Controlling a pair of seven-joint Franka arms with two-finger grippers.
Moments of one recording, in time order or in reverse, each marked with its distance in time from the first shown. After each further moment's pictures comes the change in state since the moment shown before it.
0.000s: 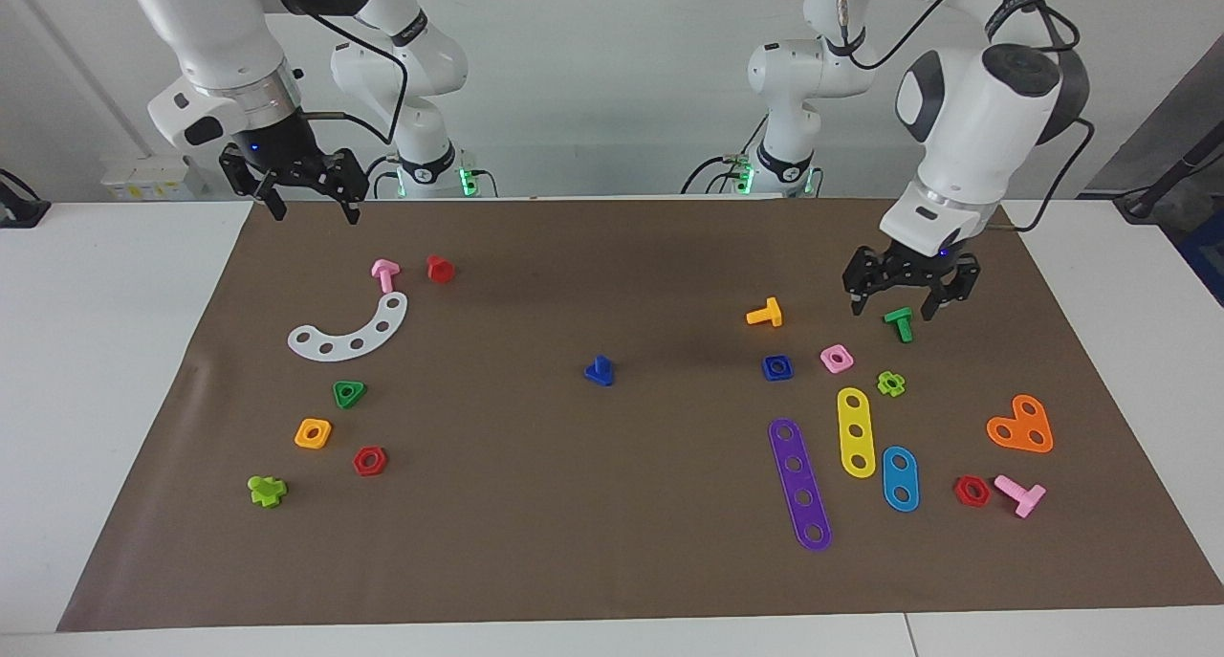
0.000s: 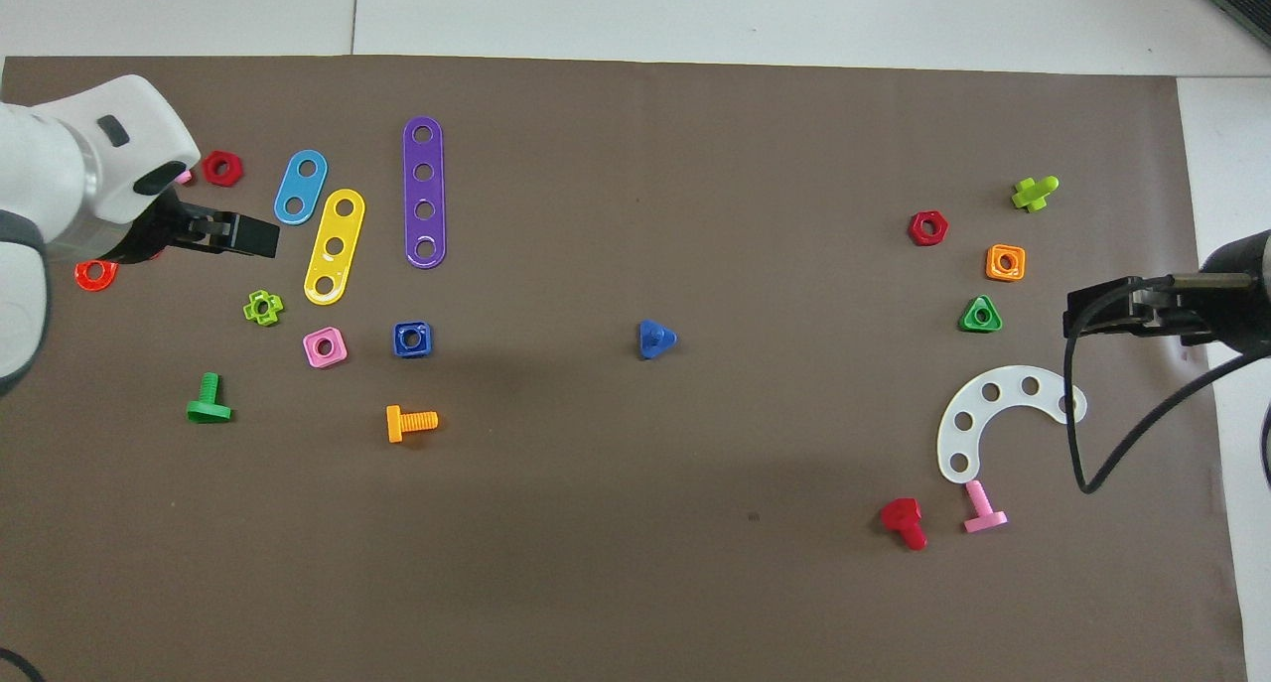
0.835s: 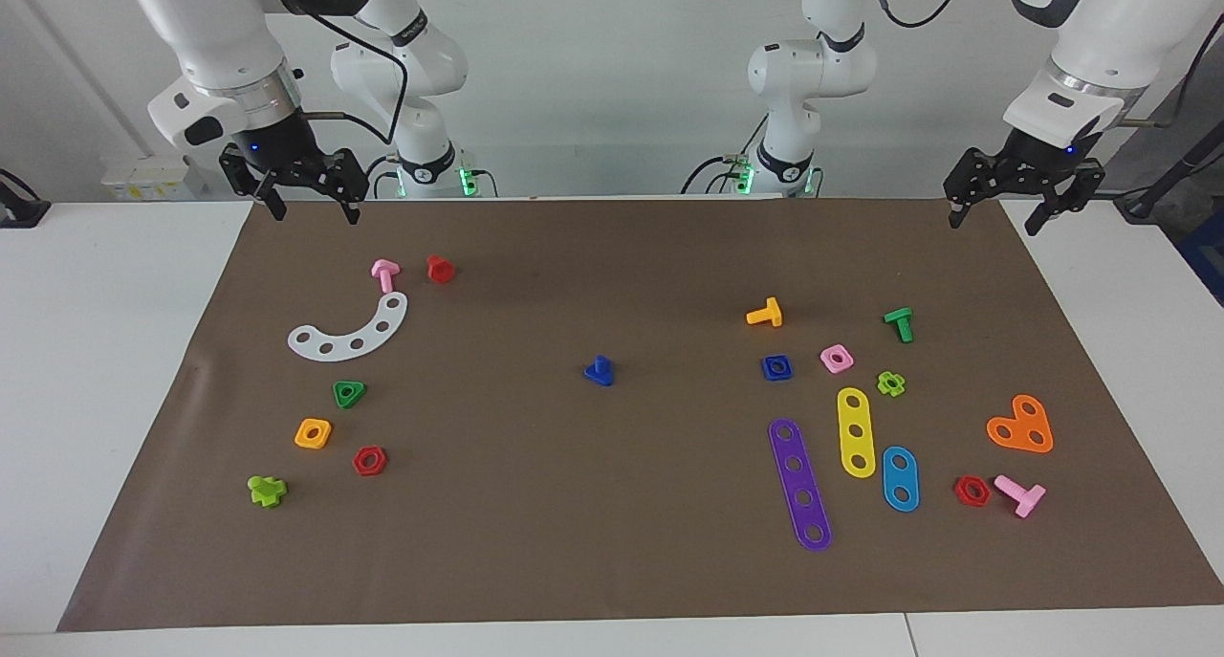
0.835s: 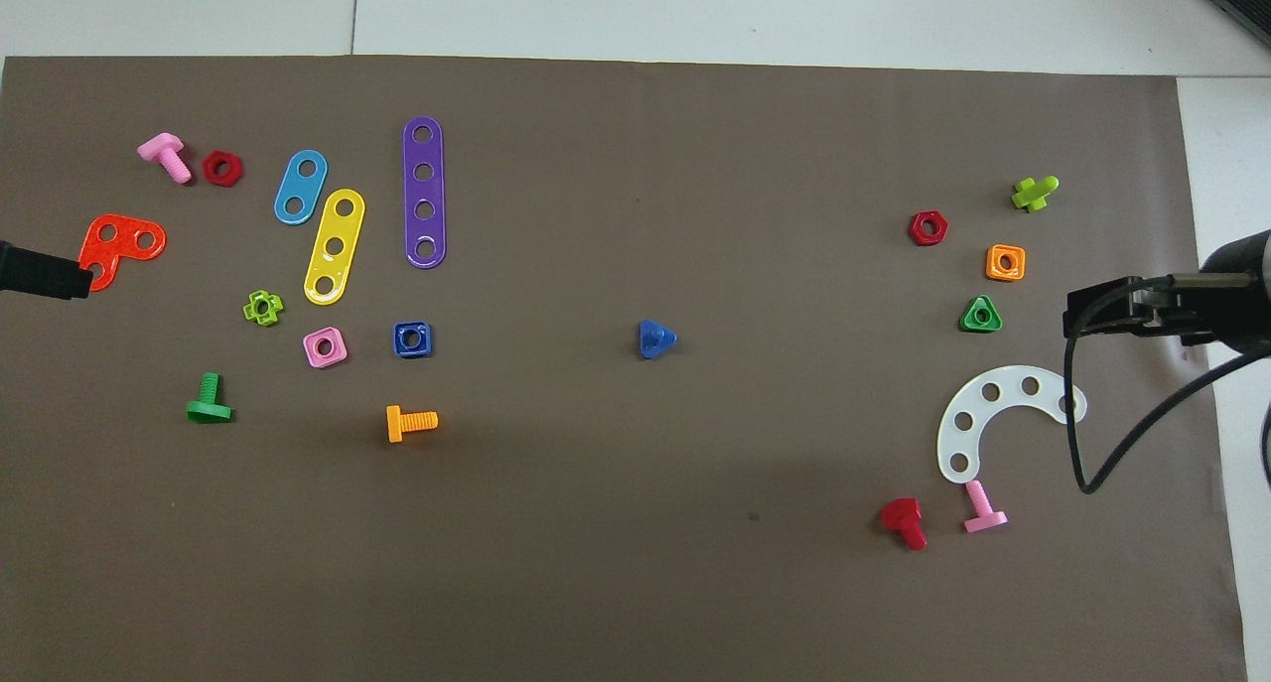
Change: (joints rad) left arm 0.009 -0.081 0.135 0.096 -0.004 -0.231 0.167; right arm 0.000 0.000 0.000 0.000 0.000 0.000 0.000
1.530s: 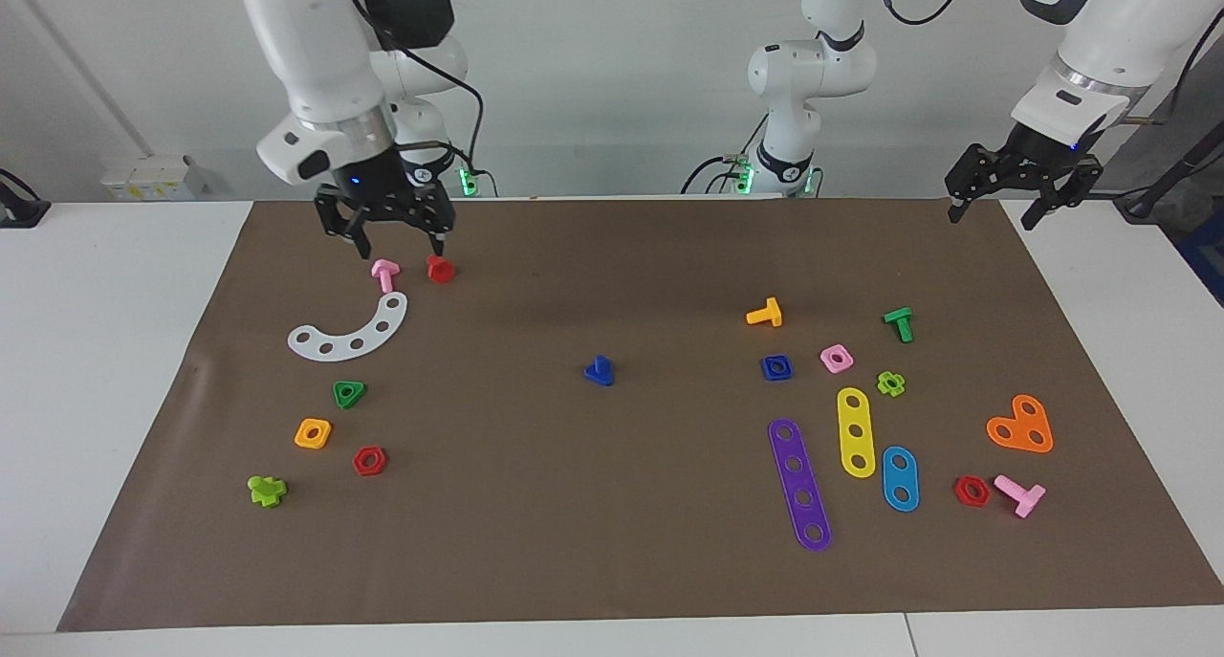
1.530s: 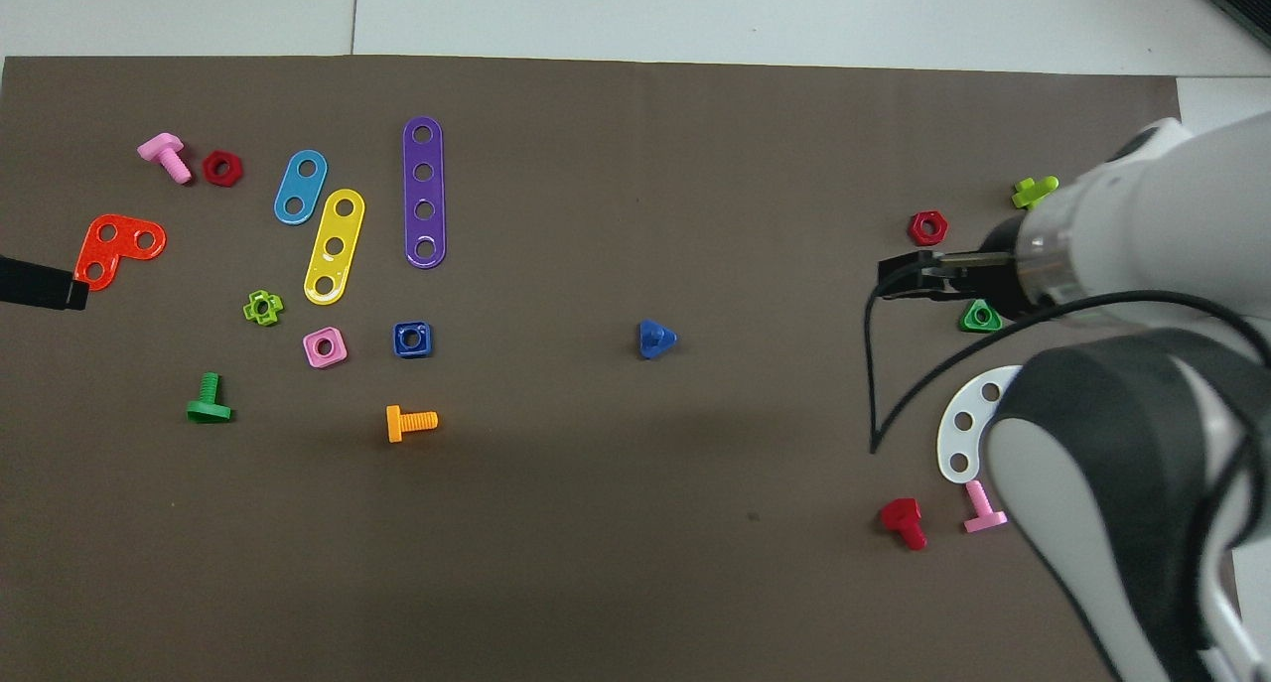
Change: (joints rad) left arm 0.023 -0.015 -0.007 -0.021 -0.033 -0.014 -0.014; right arm 0.227 0.113 0.016 -0.064 0.055 0.314 0.206
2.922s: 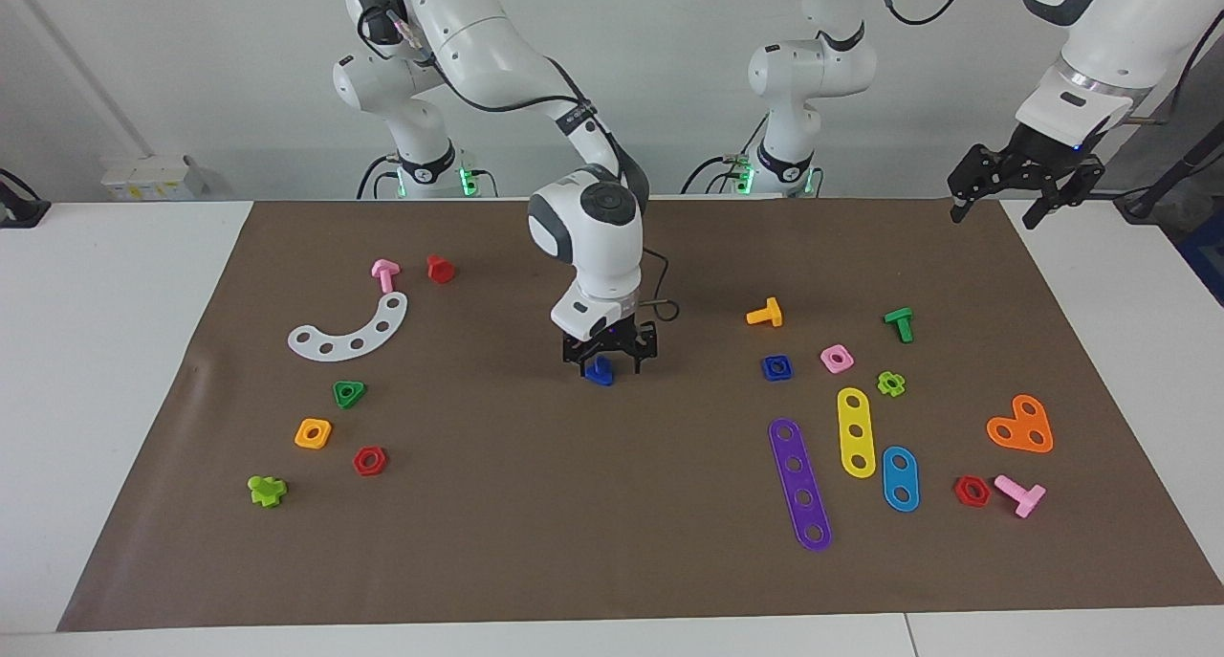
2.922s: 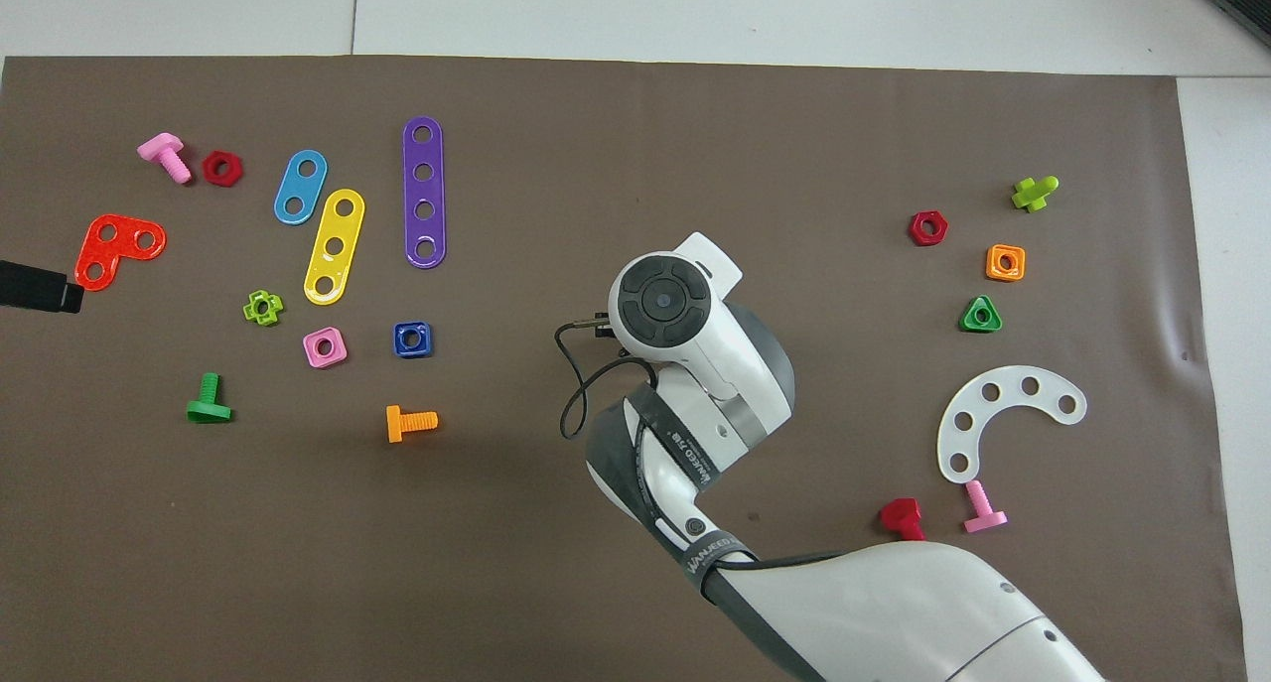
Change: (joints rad) left arm 0.005 -0.001 0.006 -0.004 0.000 -0.004 -0.005; right arm 0.307 0.464 -0.008 0.029 -0.120 0.374 0.300
